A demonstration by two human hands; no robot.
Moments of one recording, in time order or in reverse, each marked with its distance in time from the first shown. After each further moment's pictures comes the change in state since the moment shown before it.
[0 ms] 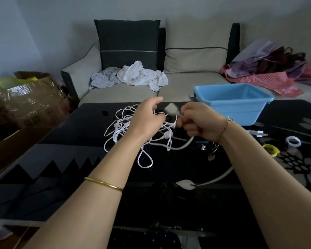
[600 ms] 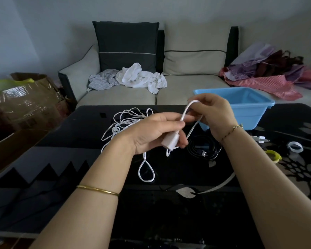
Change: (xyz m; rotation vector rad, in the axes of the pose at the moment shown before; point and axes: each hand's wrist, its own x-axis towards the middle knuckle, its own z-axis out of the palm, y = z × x) left_hand -0.001 0.008 -0.004 -0.611 -0.712 -0.170; right_hand 0.012 0.003 -0.022 0.079 0.334 -0.351
